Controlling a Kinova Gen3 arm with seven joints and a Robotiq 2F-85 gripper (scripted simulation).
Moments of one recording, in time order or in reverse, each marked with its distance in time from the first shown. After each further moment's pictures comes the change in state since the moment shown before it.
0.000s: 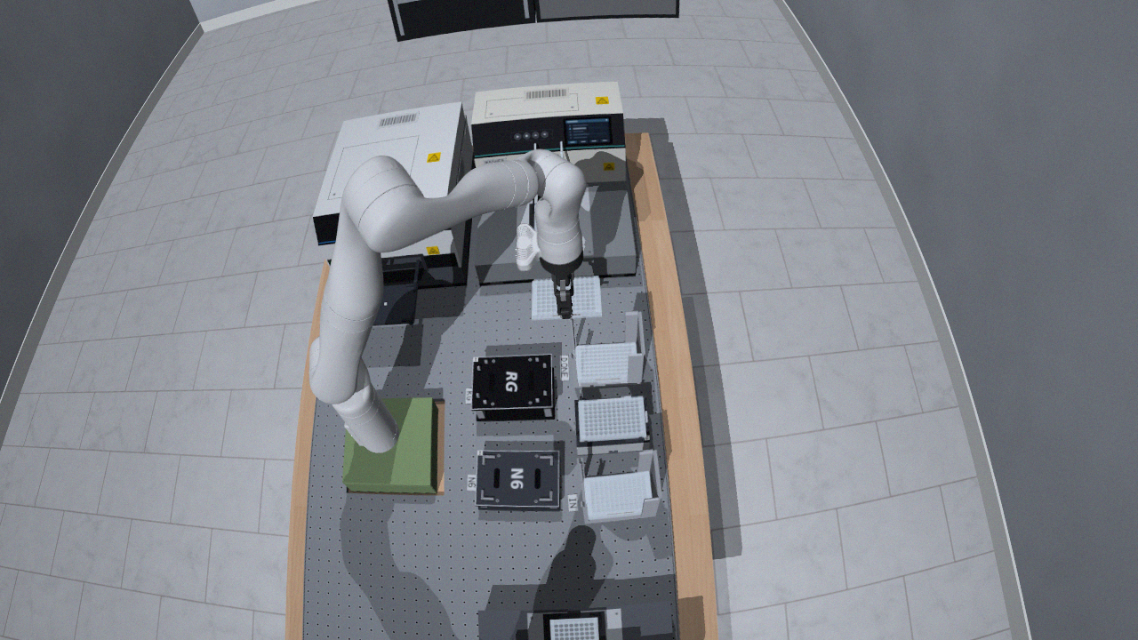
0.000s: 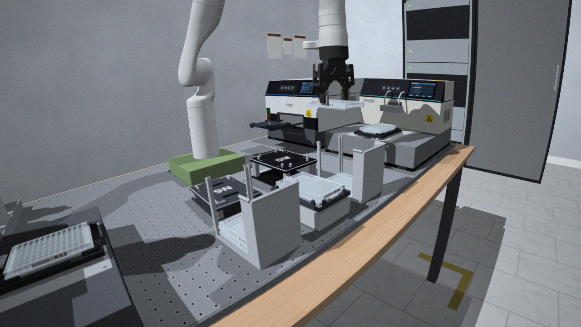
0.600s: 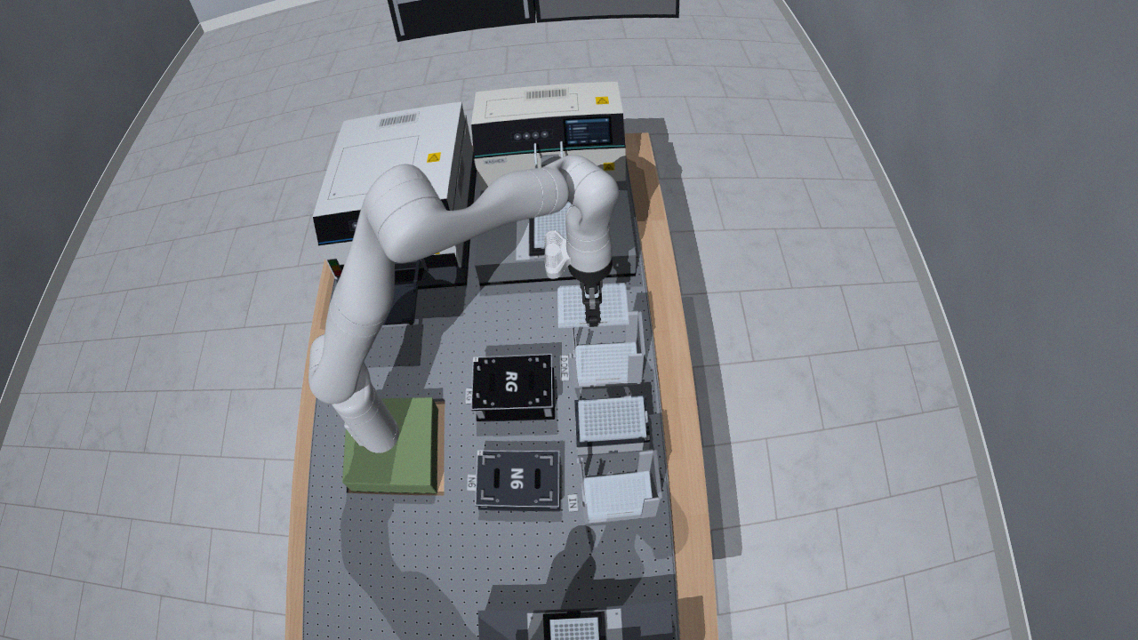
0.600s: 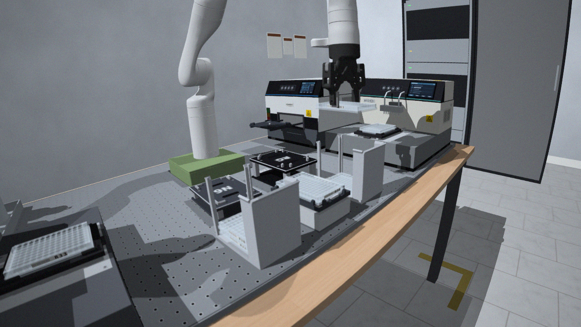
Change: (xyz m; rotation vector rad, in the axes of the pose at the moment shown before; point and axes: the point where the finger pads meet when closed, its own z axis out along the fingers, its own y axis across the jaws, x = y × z) arm -0.048 -0.019 0.000 -0.001 0.001 0.000
